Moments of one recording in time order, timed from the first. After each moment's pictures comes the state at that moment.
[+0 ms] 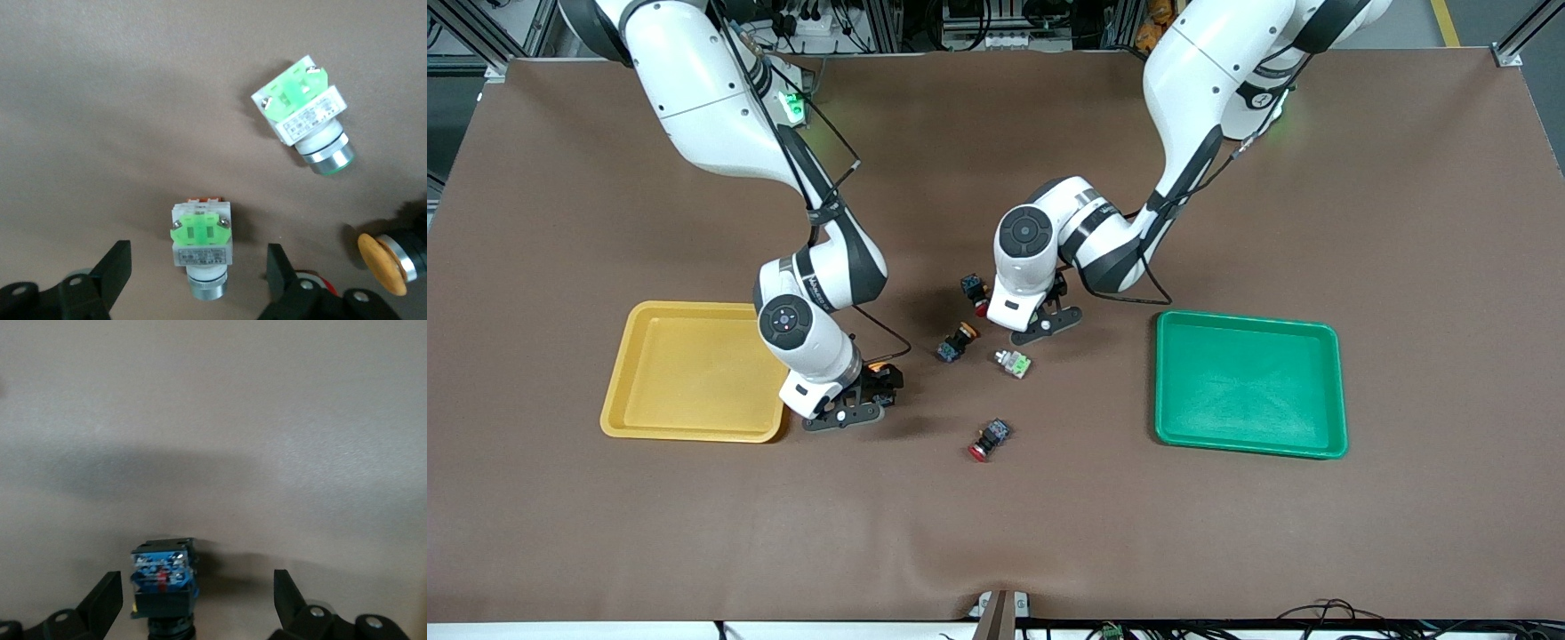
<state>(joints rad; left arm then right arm) -0.59 0.73 -0.25 -1.61 0.17 2.26 -1.28 0.49 0.71 -0.07 -1.68 0.14 2.48 0.16</state>
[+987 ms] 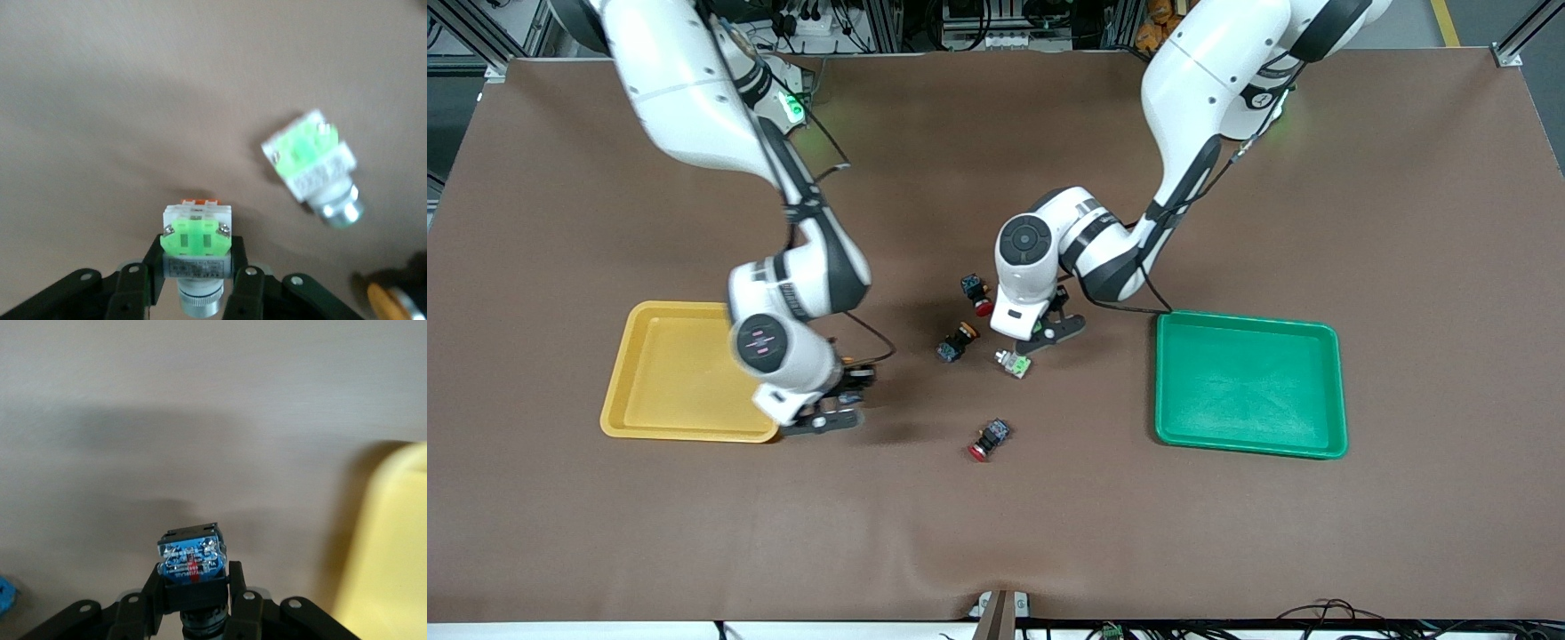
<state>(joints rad) -0.56 0.74 -0.23 -1.58 0.23 2.24 -1.29 0.41 0.65 -0.11 -1.56 0.14 2.11 0.15</state>
